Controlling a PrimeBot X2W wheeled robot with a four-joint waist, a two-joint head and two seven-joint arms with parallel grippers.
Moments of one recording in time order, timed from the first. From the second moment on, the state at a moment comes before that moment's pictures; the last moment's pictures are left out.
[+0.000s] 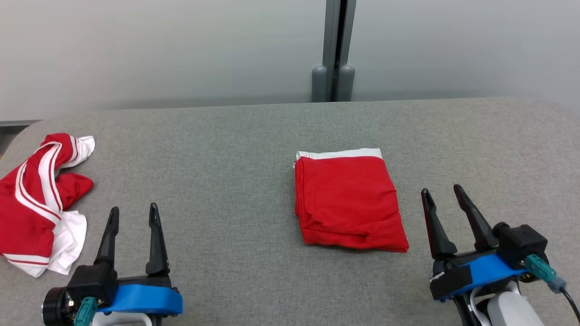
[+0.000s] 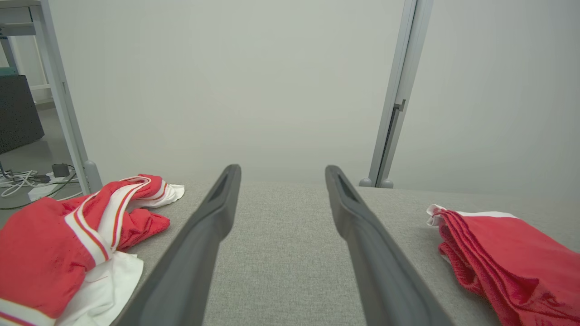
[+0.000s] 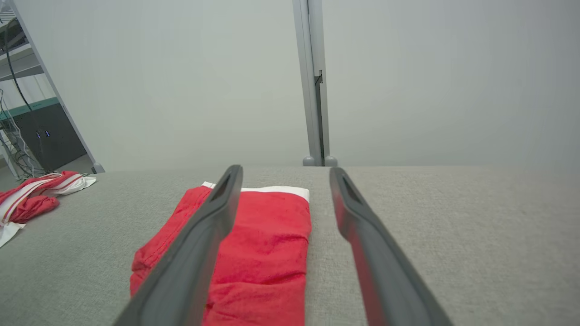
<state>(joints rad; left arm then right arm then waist) -0.04 0.05 0.02 0.18 -0.12 -0.05 -0.26 -0.20 -0.10 0.11 0.31 0.25 0.13 -0.26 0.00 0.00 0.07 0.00</state>
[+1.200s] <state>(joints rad) 0.04 0.08 -0.01 0.17 -0.08 -0.02 -0.24 0.02 -0.05 -0.01 0.05 0.17 0.13 -0.11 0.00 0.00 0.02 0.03</state>
